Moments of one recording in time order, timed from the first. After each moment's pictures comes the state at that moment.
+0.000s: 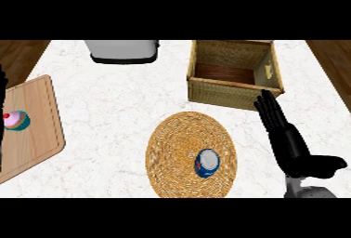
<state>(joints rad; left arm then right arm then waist) -0.21 0.62 0.00 -1.28 0.08 0.35 -0.11 -0.04 -0.23 0.20 -1.62 -0.22 -0.08 -0.10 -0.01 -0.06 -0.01</state>
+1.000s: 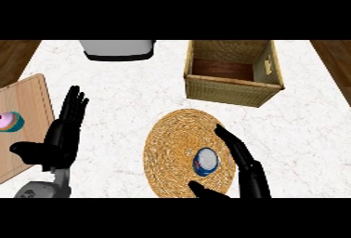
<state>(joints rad) -0.07 0.29 -0.16 -1.55 0.25 0.30 -0.08 0.13 -0.11 0.59 -1.87 0.65 -0.50 0.23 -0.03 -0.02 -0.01</state>
